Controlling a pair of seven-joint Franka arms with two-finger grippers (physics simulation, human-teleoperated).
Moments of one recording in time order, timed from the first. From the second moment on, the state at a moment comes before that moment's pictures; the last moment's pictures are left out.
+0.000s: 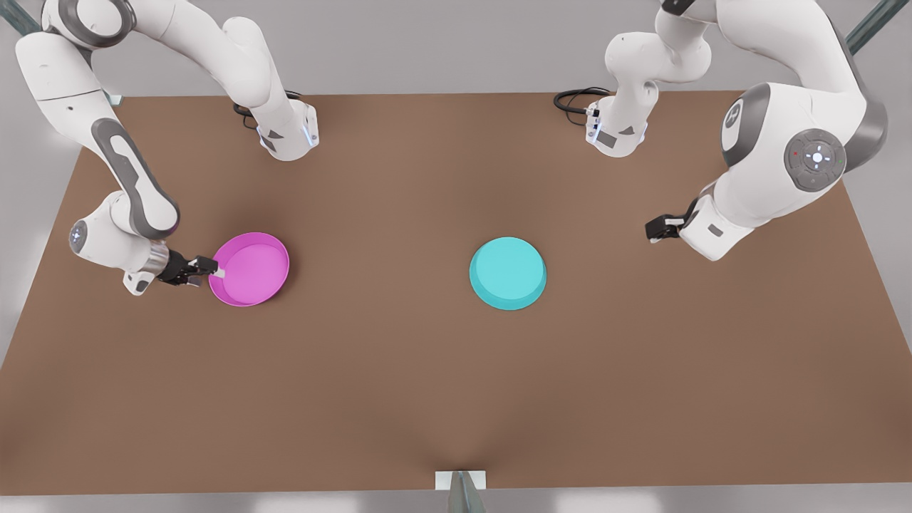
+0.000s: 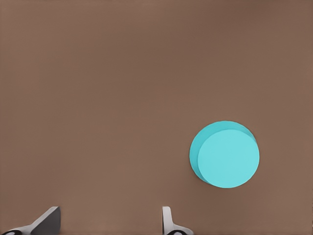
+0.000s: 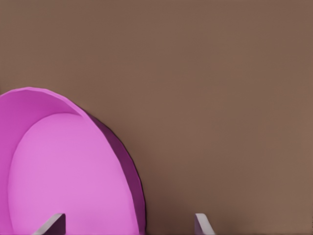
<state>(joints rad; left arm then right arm) -0.14 0.20 -0.05 -1.35 -0.03 1.39 -0.25 -1.32 0.62 0.89 -2.23 -0.21 2.41 -0.45</state>
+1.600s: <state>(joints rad) -0.16 0.23 -0.05 -1.33 -0.03 1.40 -0.27 -1.32 0.63 0.89 -2.26 -0.24 2.40 -0.43</state>
